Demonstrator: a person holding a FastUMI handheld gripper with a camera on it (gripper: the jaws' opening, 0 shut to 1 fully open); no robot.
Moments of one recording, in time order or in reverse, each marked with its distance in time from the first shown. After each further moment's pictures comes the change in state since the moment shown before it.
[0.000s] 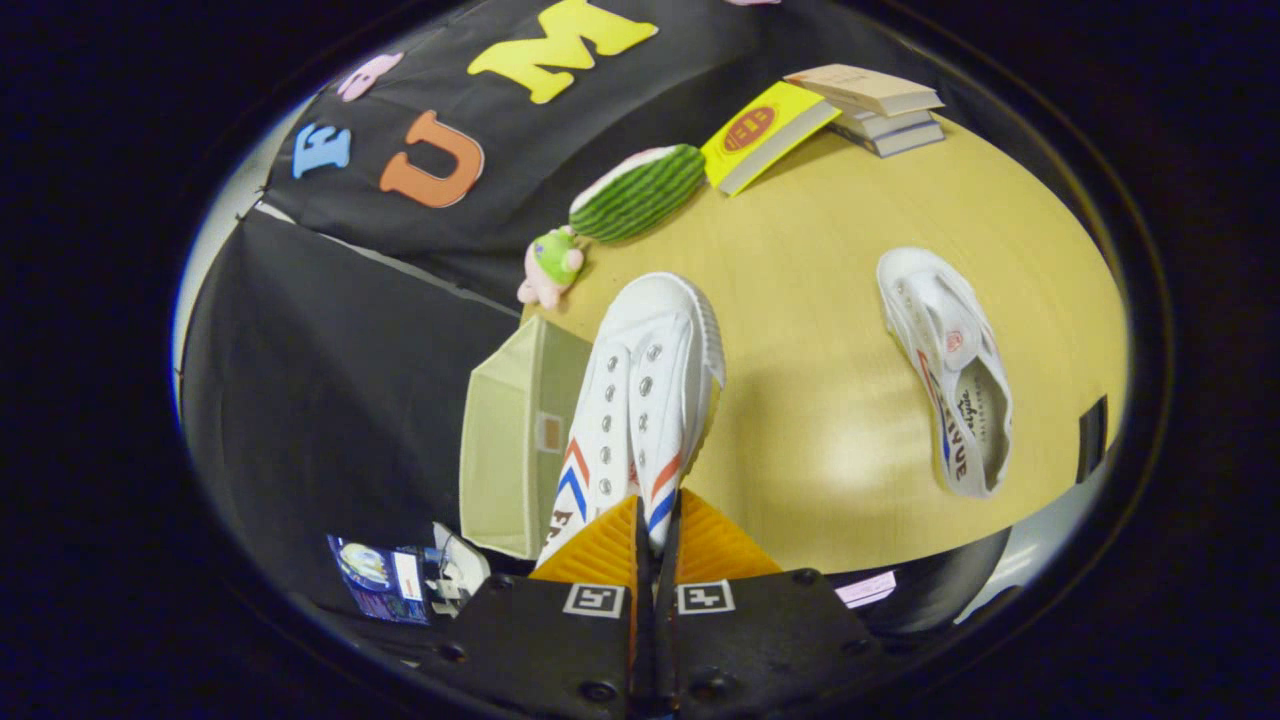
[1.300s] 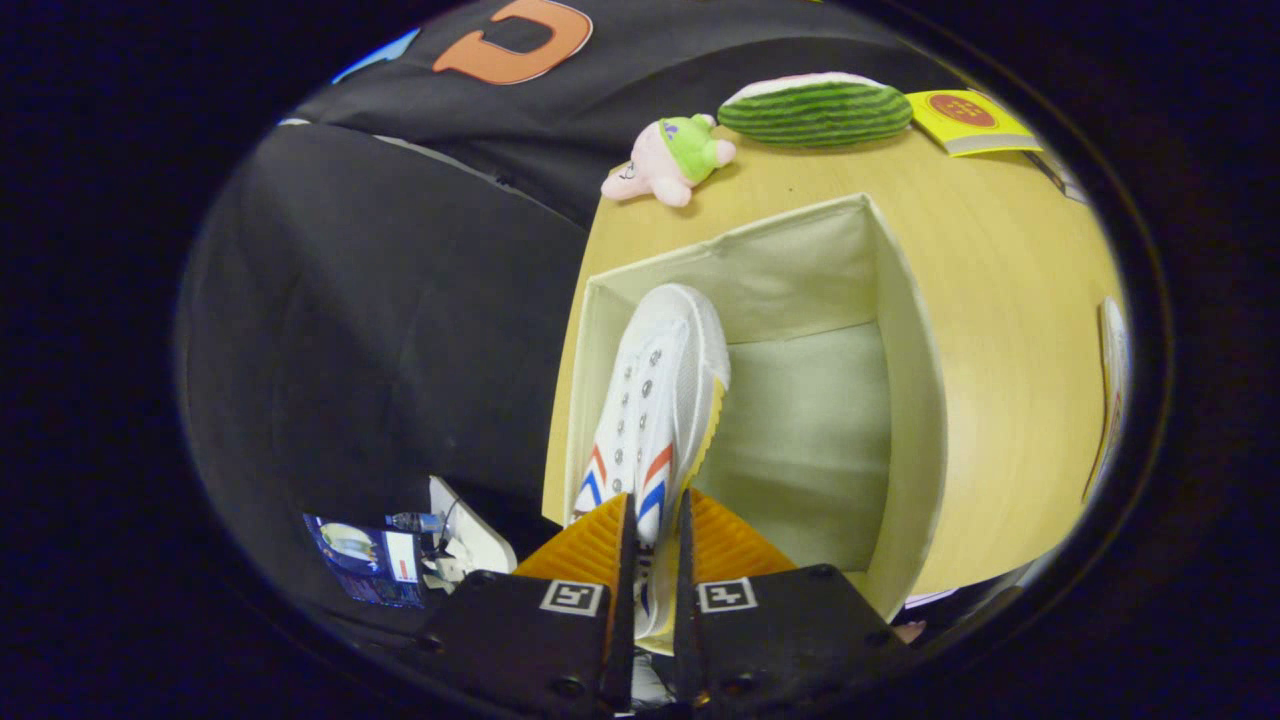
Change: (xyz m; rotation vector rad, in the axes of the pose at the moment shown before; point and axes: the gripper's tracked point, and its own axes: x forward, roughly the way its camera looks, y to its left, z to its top) arm 0.211 0.191 -0.042 -0.120 0.245 -0.012
